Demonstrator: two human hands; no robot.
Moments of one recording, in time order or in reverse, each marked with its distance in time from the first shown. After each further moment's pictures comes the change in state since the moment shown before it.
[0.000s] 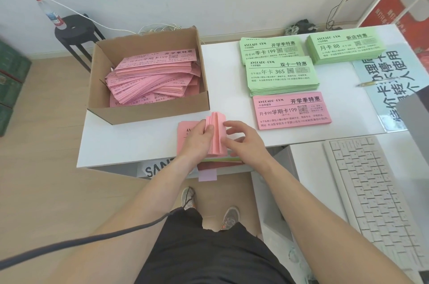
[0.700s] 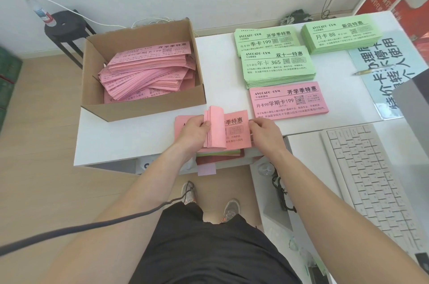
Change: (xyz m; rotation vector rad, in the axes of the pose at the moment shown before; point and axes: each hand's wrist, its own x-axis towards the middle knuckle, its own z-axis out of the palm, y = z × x) left_hand 0.022 -0.012 -0.004 0.055 -0.060 -0.020; right_hand 0.010 0.020 -0.033 -0.185 0.220 0.178
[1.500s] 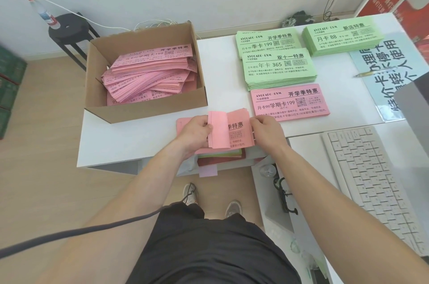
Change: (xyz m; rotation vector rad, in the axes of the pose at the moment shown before) left_hand -0.008 0.020 -0.004 -0.145 -0.152 -0.019; right_hand 0.002 -0.017 -0.009 -0.093 0.002 -0.018
